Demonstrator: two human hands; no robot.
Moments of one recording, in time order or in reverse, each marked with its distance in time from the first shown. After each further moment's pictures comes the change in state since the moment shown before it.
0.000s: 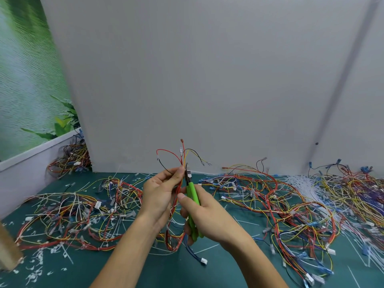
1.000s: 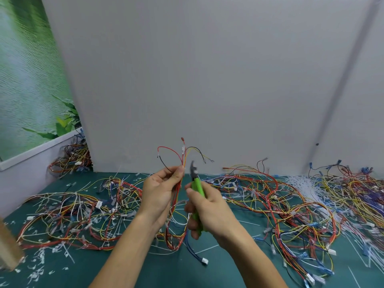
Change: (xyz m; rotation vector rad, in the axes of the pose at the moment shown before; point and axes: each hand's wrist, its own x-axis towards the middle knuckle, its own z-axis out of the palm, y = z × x) left_hand 0.000 0.005 0.001 0.025 -0.007 0.069; right_hand 0.005 0.001 0.001 0.195 0.140 0.032
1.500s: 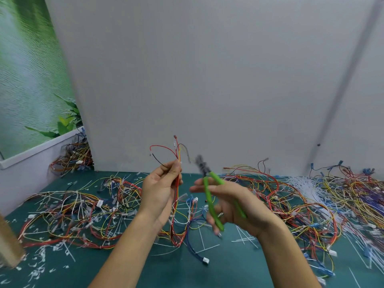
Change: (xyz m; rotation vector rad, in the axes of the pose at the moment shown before) left_hand -0.005 0.007 0.008 -0.104 0.058 0.013; right_hand -0.004 -0.020 -0.059 0.234 -0.377 0.121
